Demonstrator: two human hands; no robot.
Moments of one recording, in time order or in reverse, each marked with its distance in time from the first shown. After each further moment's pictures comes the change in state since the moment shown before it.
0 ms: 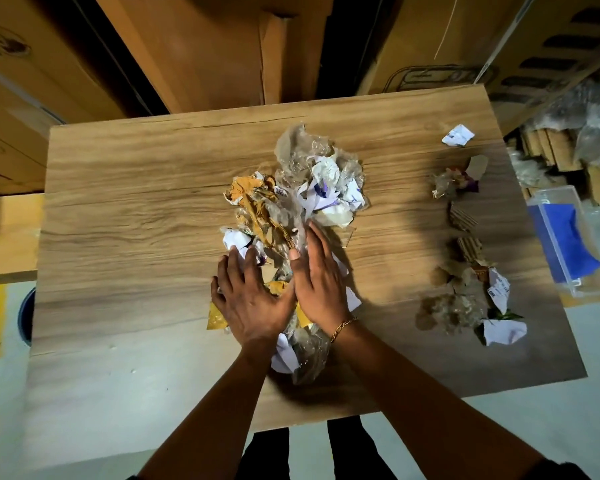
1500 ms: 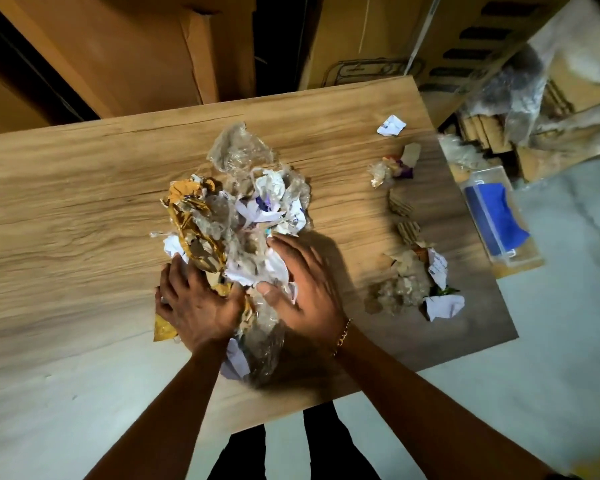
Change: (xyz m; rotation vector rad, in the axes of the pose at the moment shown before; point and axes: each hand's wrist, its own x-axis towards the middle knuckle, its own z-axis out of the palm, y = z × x) left_hand 0.001 0.002 0.001 0.003 -0.023 -0.006; right_hand -0.029 0.011 -0.079 -0.146 0.082 -0.334
